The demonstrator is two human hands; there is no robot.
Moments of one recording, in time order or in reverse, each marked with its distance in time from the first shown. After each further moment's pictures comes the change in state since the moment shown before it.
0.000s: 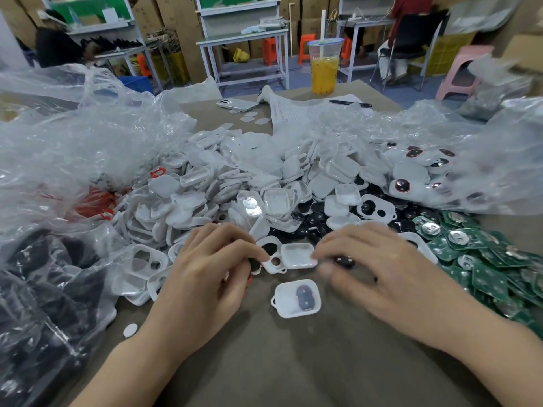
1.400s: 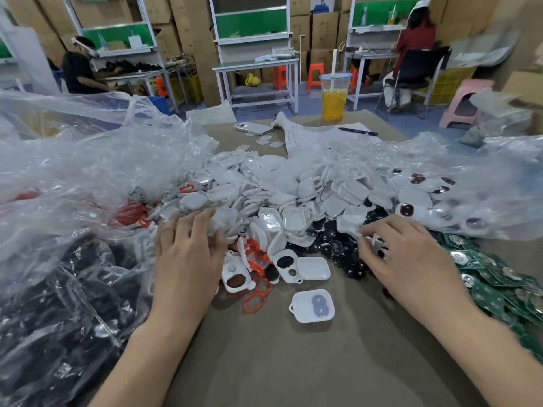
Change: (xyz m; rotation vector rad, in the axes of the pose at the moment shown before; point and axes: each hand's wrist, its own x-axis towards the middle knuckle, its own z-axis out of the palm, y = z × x) left_hand 0.007 -0.031 -0.015 0.315 0.083 -0.567; right_hand 0.014 0.011 0.003 -0.287 0.262 0.387
